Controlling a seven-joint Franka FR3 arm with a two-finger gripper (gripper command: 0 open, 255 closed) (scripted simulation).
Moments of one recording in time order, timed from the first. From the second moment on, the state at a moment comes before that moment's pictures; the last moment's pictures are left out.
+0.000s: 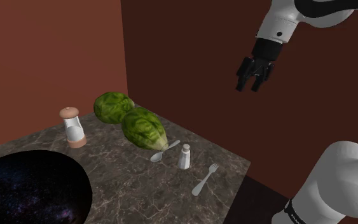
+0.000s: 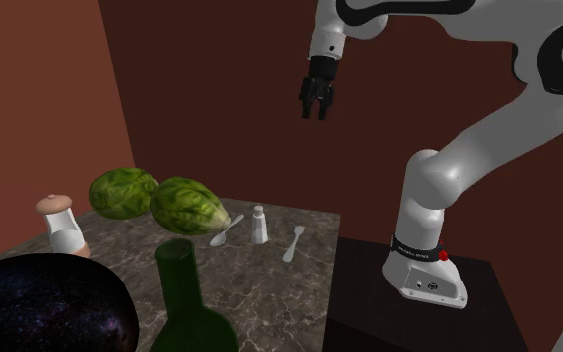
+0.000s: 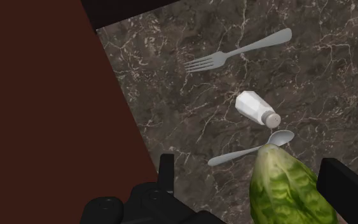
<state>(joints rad) 0.02 -0.80 -0.06 -2.31 0.11 1.60 0.17</state>
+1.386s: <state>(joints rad) 0.06 -0.40 0.25 -2.49 0.19 2.16 0.50</state>
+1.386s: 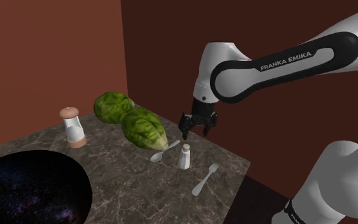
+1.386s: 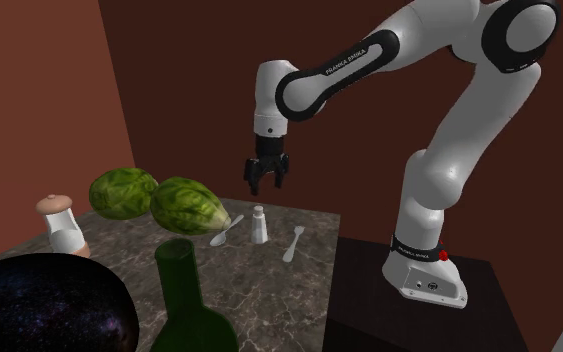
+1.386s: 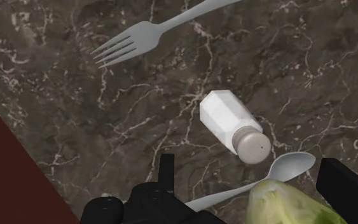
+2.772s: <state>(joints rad) 0.06 -0.22 0.31 -2.51 0.16 2.35 0.57</state>
